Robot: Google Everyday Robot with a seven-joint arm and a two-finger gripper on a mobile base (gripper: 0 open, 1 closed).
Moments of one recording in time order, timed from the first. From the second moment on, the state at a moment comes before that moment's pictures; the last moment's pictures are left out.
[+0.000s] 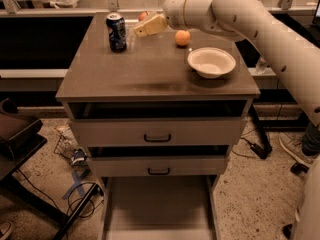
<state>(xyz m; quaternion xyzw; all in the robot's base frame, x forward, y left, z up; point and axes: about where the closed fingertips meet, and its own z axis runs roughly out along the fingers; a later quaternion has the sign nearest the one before) 0.771 0.019 0.994 -0.45 0.61 0.16 0.63</state>
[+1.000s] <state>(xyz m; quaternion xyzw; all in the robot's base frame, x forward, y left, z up) 0.822 0.098 0.928 -0.40 0.68 0.22 0.58</state>
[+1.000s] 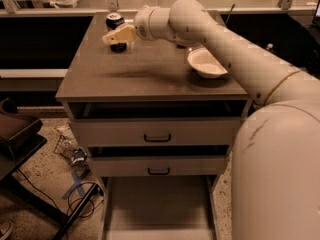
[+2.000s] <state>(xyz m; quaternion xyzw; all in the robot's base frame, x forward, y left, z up) 0.870 0.138 0.921 -0.33 0.66 0.29 0.61</state>
